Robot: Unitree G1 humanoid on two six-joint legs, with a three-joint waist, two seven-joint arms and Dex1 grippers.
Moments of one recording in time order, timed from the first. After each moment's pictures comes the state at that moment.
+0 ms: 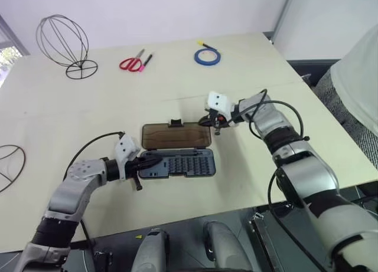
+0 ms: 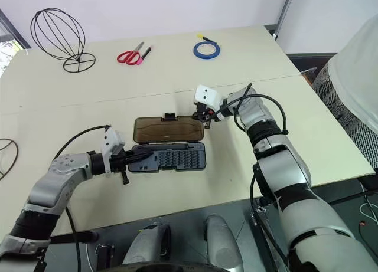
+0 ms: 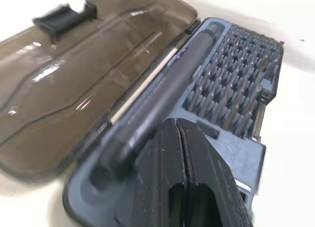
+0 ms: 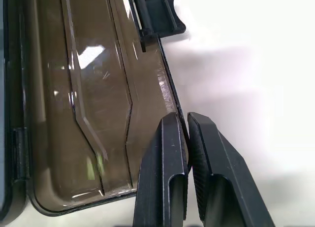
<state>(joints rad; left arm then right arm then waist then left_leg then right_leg) -0.19 0.61 -0.04 -0.08 -0.38 0.35 -0.97 -1.09 -0.35 0.29 0.93 -0.17 -0.06 1.08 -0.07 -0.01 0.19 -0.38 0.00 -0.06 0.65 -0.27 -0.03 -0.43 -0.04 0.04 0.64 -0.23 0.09</state>
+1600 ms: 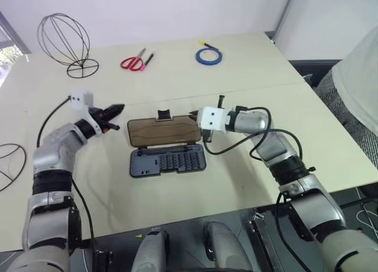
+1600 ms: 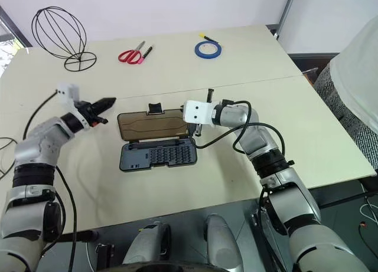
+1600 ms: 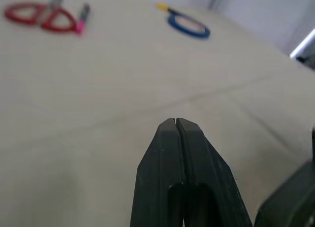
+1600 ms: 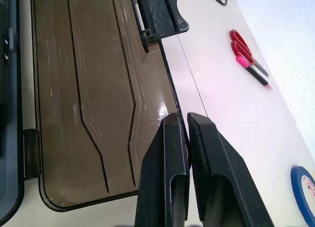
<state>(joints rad) -0.60 0.58 0.22 0.54 -0.47 0.40 -0.83 -0.78 -0.40 0.31 0.35 -0.29 -0.16 0.78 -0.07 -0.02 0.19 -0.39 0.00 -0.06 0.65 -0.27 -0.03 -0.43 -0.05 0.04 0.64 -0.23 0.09</state>
